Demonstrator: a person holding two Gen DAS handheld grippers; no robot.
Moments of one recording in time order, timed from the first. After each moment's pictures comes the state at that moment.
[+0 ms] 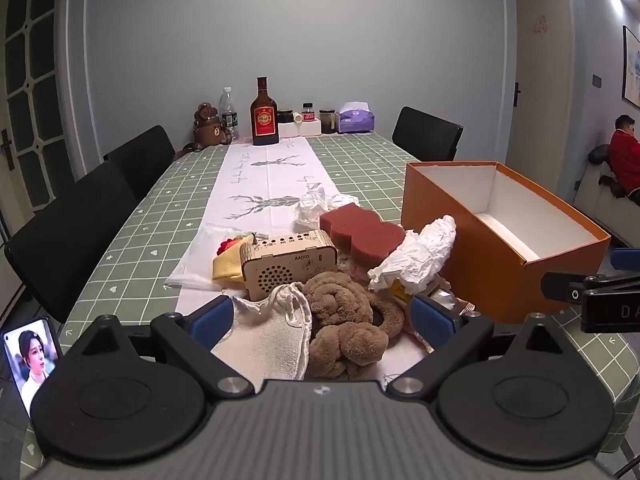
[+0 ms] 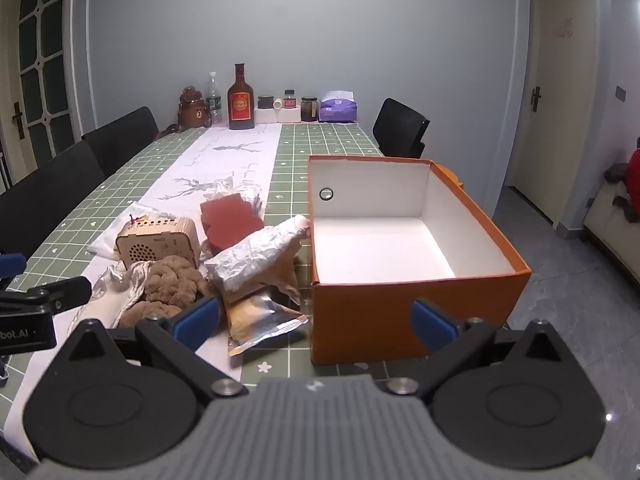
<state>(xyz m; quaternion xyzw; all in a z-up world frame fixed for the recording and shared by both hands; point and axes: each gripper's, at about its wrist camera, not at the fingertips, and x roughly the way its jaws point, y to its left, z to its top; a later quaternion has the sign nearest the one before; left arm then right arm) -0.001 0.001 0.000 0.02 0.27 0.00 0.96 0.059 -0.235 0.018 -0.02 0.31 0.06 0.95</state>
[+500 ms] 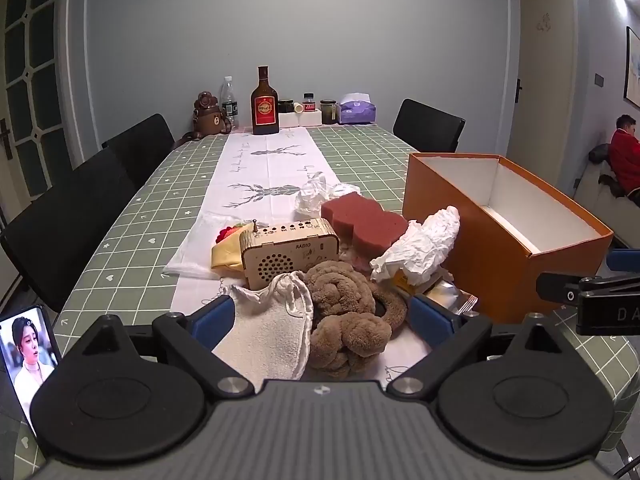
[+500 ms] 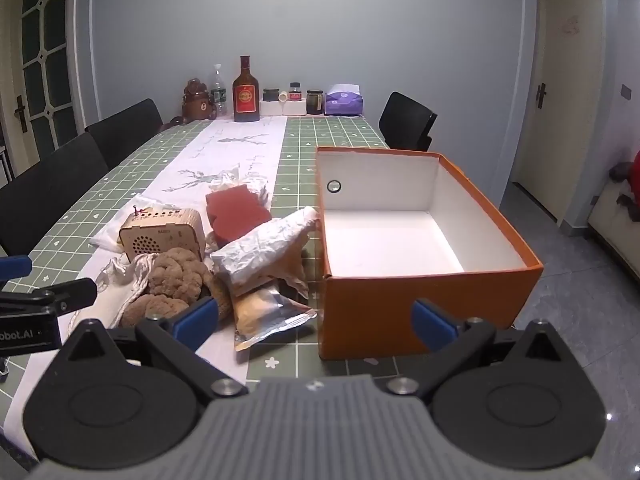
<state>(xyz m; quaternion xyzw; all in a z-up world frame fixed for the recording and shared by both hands) 0.006 0.004 -0.010 0.01 0.29 0.00 0.96 0.058 -0.228 0.005 -0.02 0.31 0.07 0.95</state>
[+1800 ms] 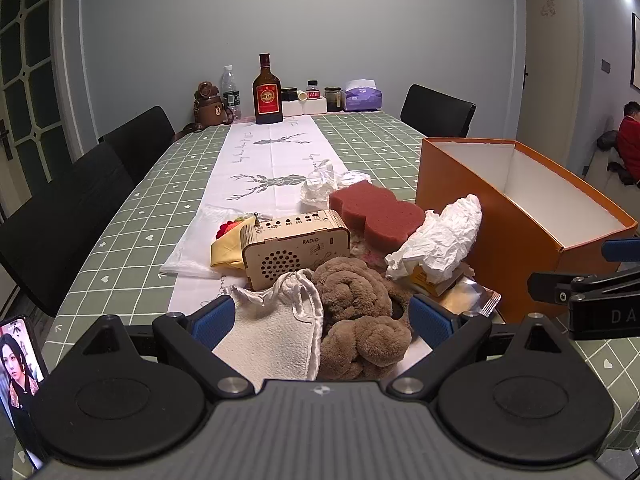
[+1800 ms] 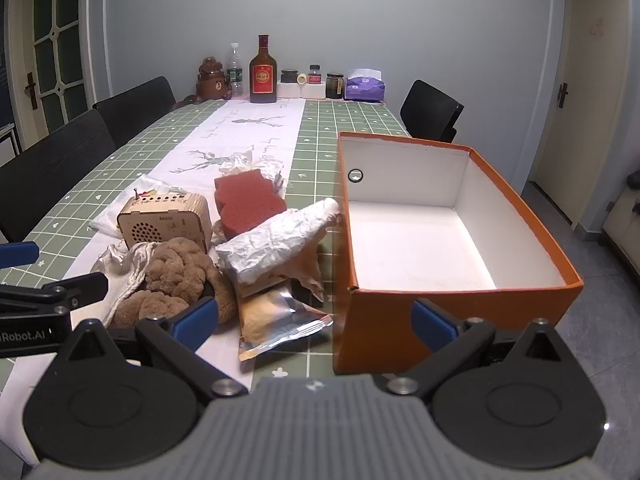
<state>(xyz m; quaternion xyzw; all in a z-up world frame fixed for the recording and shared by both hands) 0.035 0.010 -0.029 0.02 0.30 0.01 0.95 0.099 -0.213 -0.004 -0.04 0.34 0.09 0.93</state>
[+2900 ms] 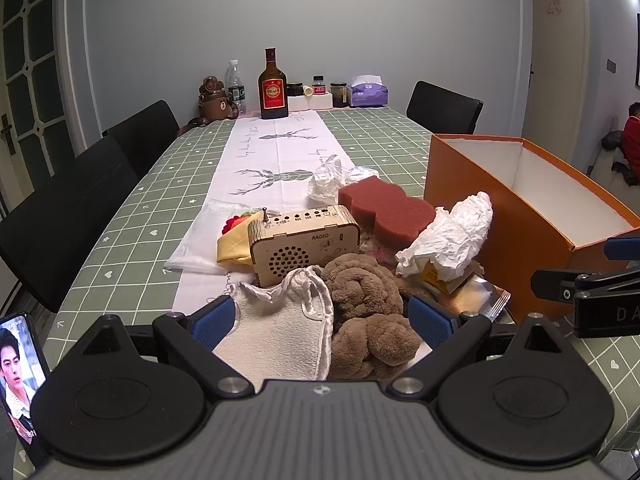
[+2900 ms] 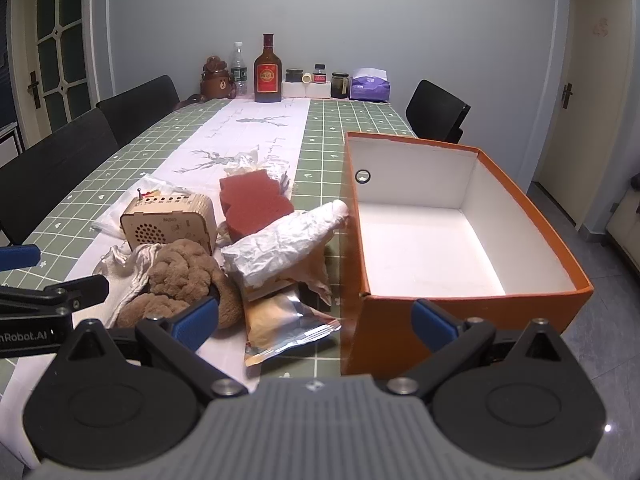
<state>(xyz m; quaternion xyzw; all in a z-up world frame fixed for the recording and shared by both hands) 0.039 0.018 -0.031 0.02 0.31 0.01 0.95 0.105 -0.208 -0.007 -0.04 0.34 0.10 0.93</state>
